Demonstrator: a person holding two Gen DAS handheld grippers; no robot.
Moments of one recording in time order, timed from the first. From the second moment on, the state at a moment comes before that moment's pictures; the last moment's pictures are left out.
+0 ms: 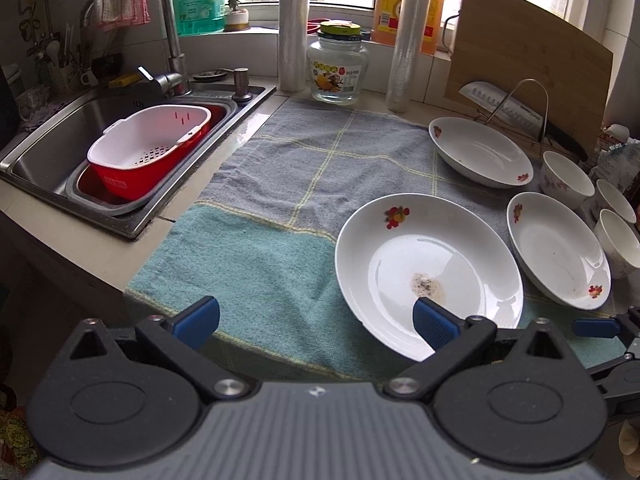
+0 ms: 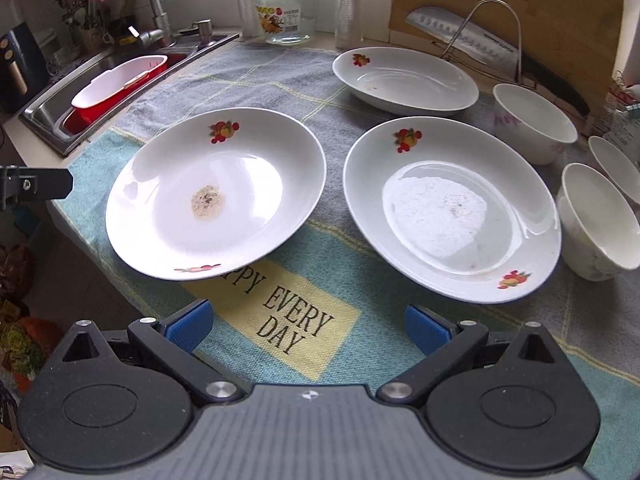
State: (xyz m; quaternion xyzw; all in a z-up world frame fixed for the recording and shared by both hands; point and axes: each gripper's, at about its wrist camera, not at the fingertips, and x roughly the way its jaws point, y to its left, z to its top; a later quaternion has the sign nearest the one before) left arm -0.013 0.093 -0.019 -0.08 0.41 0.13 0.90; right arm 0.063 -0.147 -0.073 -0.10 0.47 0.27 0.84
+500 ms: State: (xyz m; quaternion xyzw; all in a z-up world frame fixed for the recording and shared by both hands) left arm 0.002 0.117 -0.026 -0.09 0.43 0.13 0.89; right arm 0.065 -0.099 -0.099 -0.16 0.43 0.35 0.82
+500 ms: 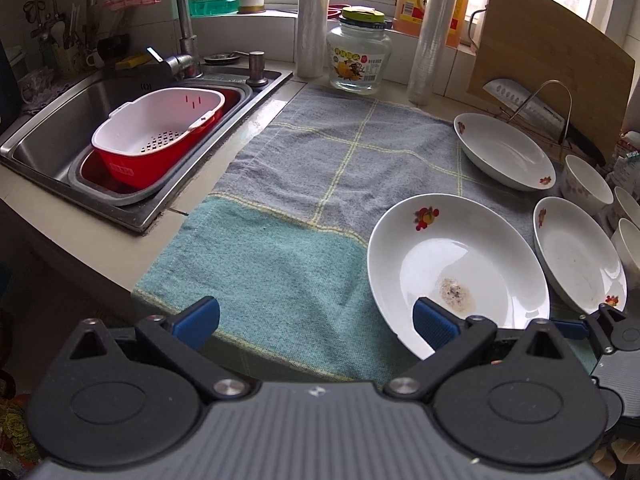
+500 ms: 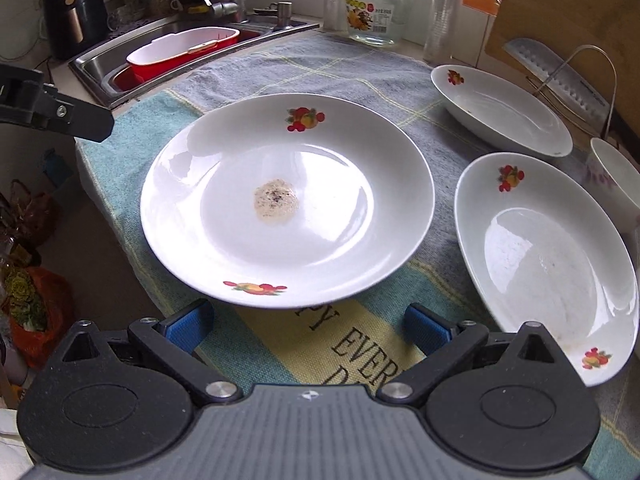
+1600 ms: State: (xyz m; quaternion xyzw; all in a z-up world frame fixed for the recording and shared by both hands) left arm 0.149 0.090 -0.083 0.00 0.53 -0.18 0.83; right arm 0.067 -0.087 -0.108 -0.16 0.37 0.38 0.83
